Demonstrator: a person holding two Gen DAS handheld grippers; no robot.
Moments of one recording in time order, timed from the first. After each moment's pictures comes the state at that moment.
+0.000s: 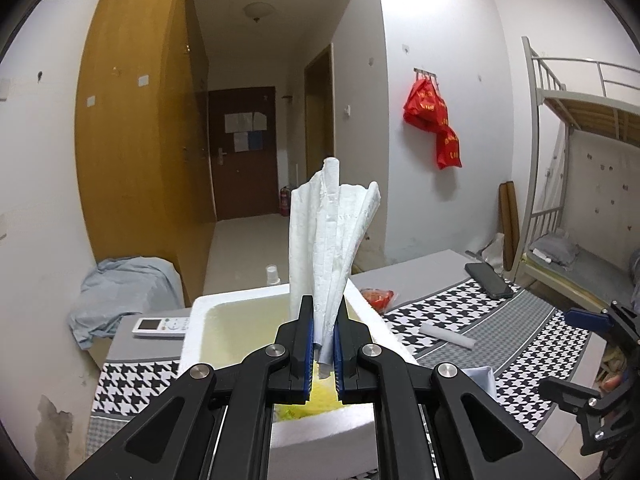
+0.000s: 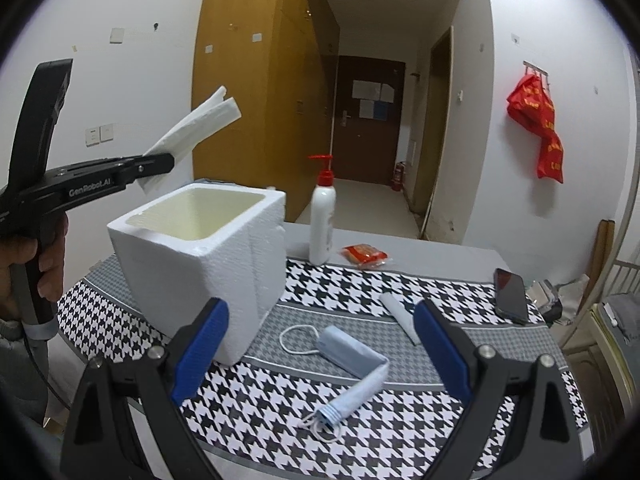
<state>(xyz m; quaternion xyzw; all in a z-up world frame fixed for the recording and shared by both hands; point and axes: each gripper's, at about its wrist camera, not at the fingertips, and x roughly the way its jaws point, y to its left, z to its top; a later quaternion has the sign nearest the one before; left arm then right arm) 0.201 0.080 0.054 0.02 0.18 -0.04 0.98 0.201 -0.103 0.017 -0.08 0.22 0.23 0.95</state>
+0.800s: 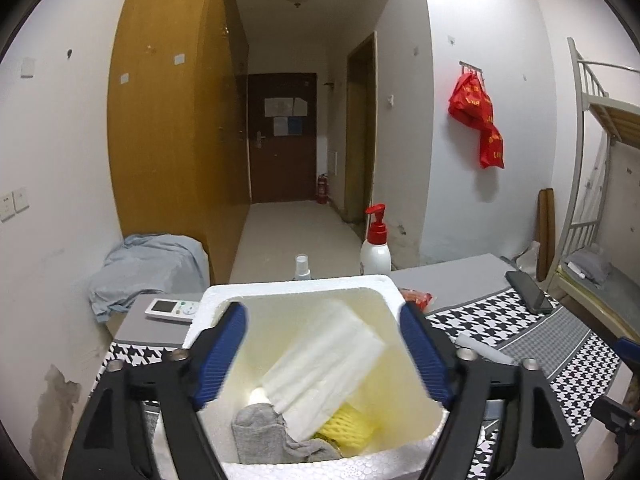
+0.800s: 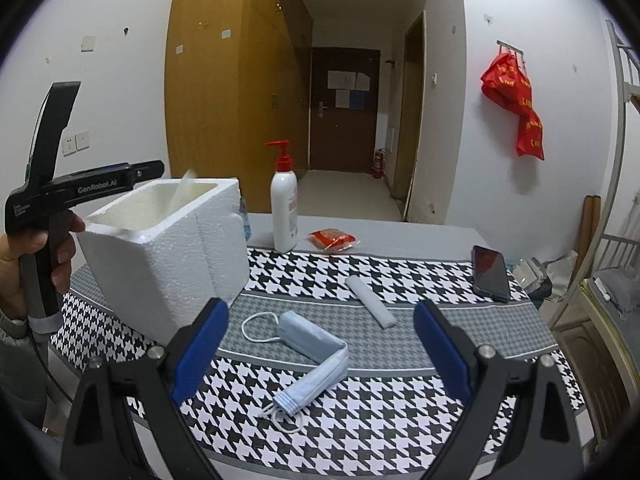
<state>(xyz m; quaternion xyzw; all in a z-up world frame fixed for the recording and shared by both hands) 0.236 0.083 0.040 -0.01 0.20 0.04 0.98 0.218 -0.135 0.004 -0.06 0.24 0.19 0.95</state>
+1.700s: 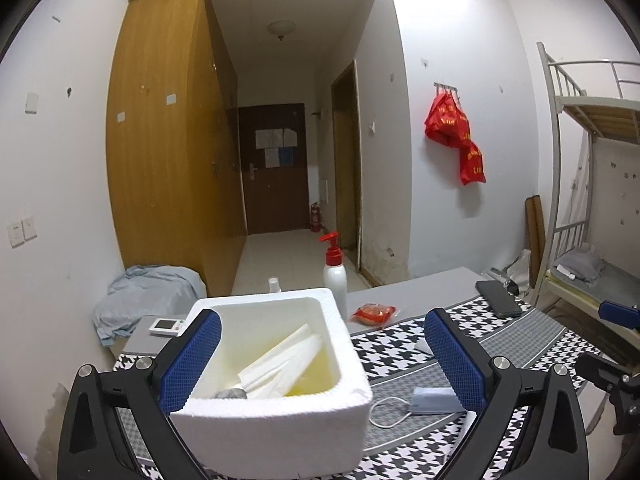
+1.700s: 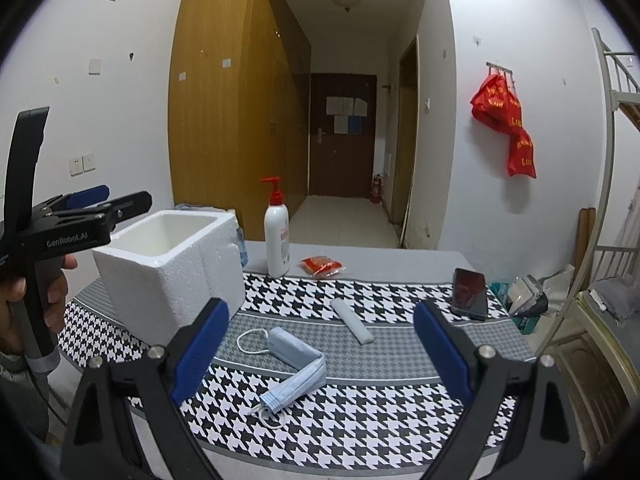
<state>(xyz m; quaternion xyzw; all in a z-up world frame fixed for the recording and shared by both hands) 0.172 0.025 0.063 0.02 0.15 0.03 0.99 0.188 -0.173 0.034 -0.05 0.19 0.20 0.96</state>
